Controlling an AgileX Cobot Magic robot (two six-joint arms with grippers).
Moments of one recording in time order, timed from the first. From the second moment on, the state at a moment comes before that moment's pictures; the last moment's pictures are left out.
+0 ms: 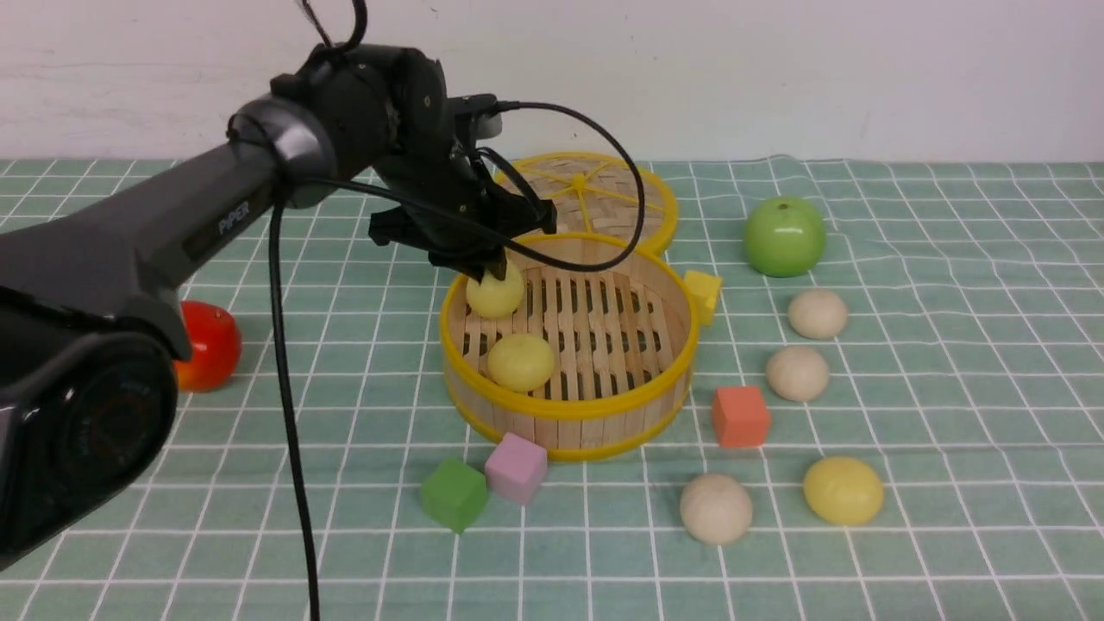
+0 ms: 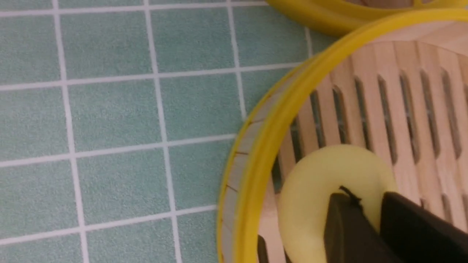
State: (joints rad) right arm -0.06 -0.01 0.01 0.05 0.39 -0.08; left arm -0.35 2.28 -2.11 -0.08 0.90 -0.27
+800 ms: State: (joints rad) right arm -0.06 -0.01 0.01 0.05 0.39 -0.08; left arm -0.35 1.68 -2.07 0.06 1.24 -0.18
